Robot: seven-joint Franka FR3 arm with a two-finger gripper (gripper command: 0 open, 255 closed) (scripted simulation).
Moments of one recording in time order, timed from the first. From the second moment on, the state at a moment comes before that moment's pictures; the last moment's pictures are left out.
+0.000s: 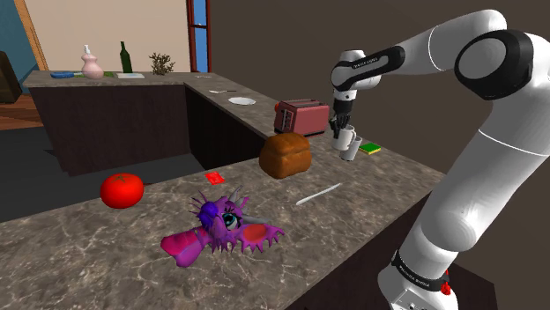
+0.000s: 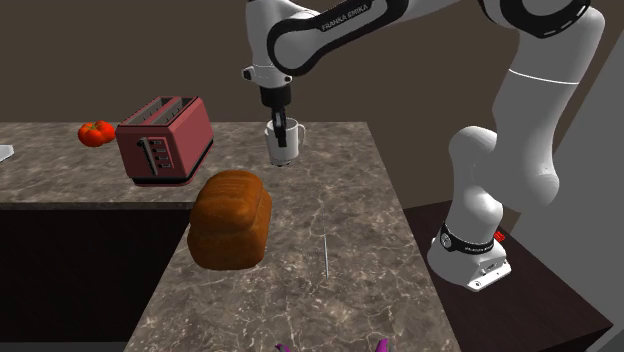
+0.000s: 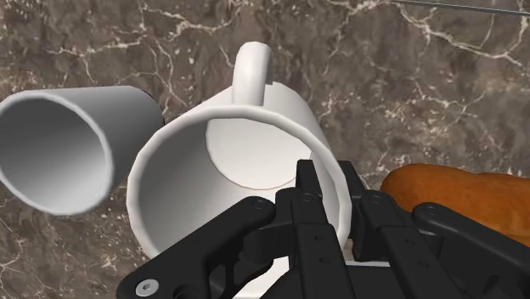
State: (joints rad) arm -0.10 -0.09 -0.45 -2.07 -0.13 1.96 -0.34
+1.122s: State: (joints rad) arm -0.09 -0.13 -0.44 -1.88 -0.13 1.73 -0.34
